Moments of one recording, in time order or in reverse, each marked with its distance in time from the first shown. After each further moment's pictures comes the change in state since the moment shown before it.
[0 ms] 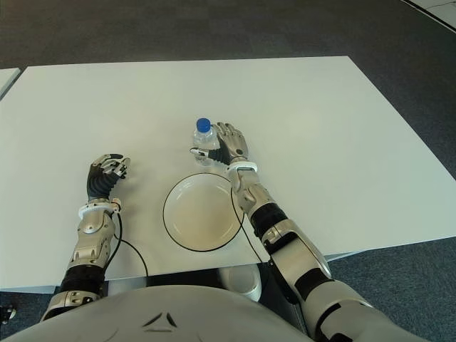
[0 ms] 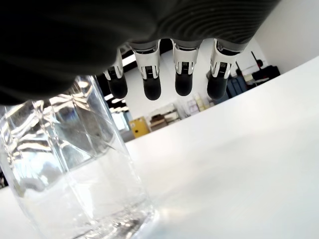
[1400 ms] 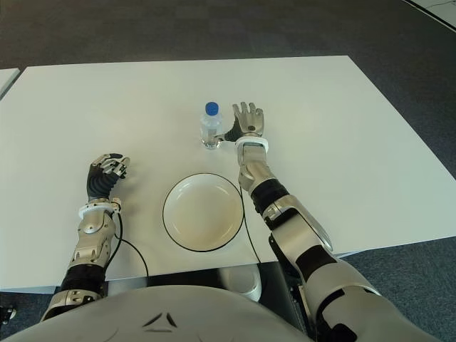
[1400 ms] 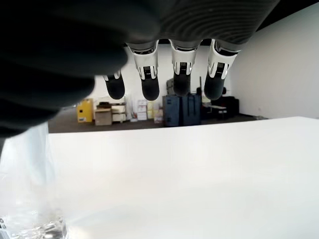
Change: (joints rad) left arm -0.007 -0.001 0.003 0.020 -0.009 -0.013 -0.005; right arm -0.184 -0.017 0.002 0.083 -0.050 0.294 0.044
